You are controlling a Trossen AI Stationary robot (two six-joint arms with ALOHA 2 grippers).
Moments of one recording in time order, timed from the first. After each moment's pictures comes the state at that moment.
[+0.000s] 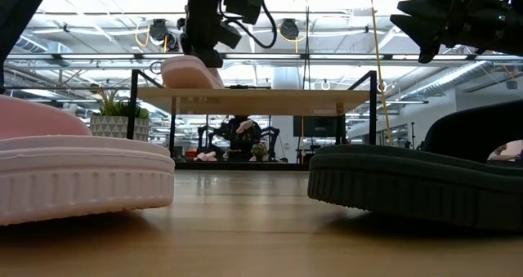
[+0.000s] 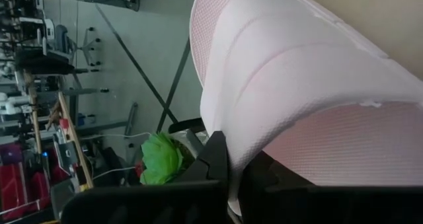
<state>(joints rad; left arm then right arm) 0.26 1.92 1.83 -1.57 -0.80 -0.32 -0.18 0.25 0.03 0.55 0.00 0.14</state>
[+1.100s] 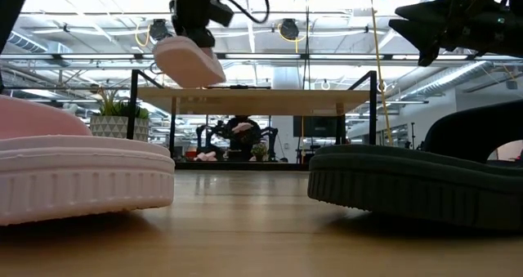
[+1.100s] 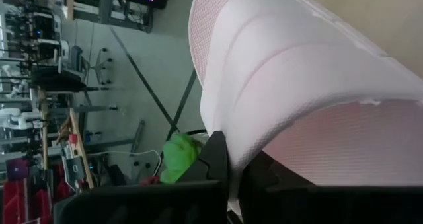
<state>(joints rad) 0.21 1.80 1.80 -1.57 -0.86 -0.31 -0.18 0.25 0.03 0.52 0.00 0.14</state>
